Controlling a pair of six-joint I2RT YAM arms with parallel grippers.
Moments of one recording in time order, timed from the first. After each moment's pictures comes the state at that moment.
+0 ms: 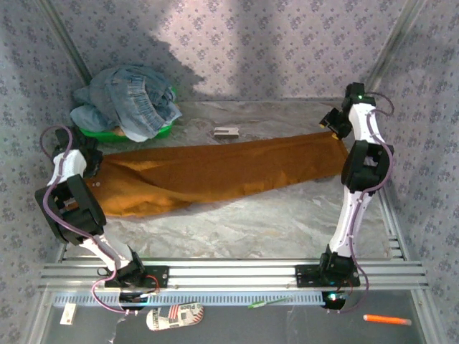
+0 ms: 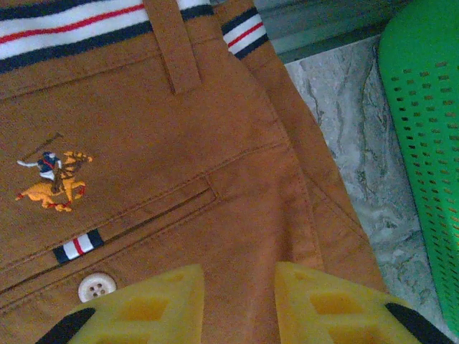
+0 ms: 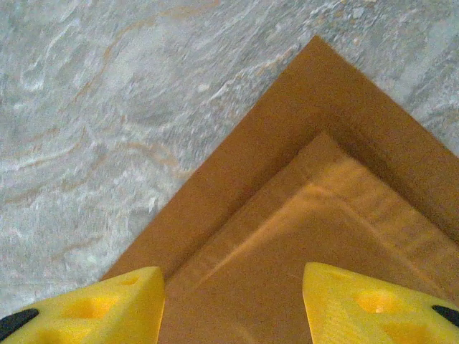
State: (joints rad) left arm 0.46 1.67 1.20 -0.56 0.02 -0.84; right arm -0.21 2.32 2.14 -0.99 -0.19 0.52
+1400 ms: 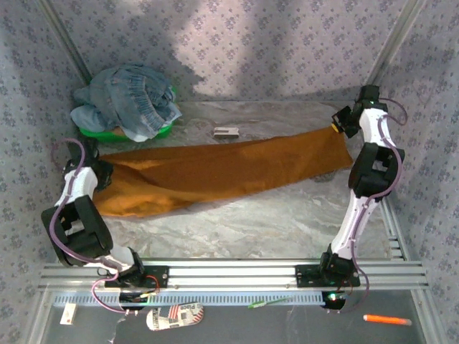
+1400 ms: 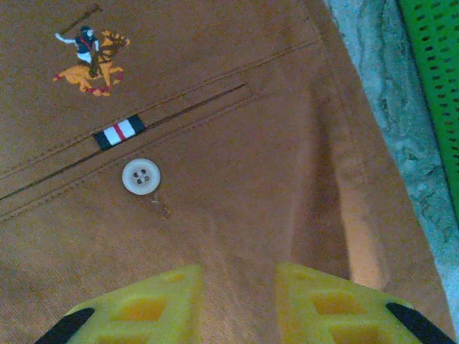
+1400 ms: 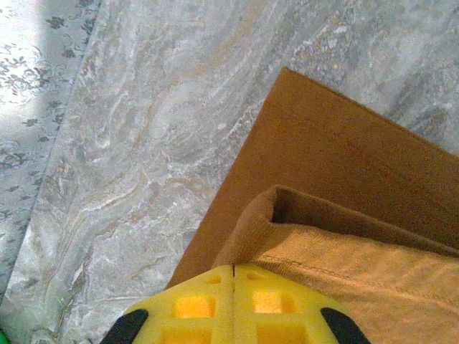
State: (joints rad) left arm 0.40 1.46 0.93 -0.48 0.01 -0.86; right arm -0.28 2.19 1.95 -0.80 -0.30 0.69
